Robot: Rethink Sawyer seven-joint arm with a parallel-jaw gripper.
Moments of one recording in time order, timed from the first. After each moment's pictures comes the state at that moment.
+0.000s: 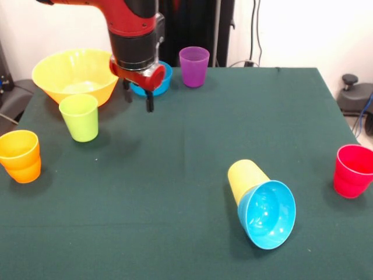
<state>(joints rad) -0.65 -0.58 0.26 1.74 -0.49 0.58 2.28</state>
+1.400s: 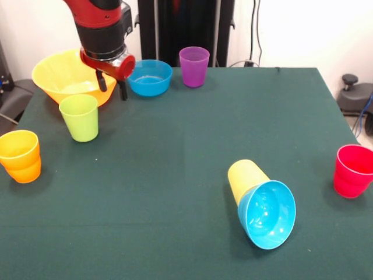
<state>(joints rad) -0.80 -0.61 0.31 1.77 -0.55 0.64 2.21</state>
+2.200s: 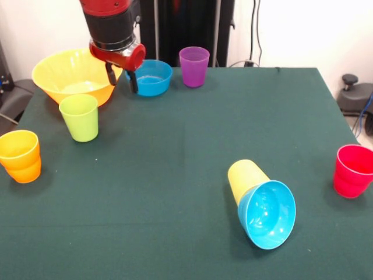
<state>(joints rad) -0.82 -0.65 0.38 1.83 -0.55 0.64 2.21</state>
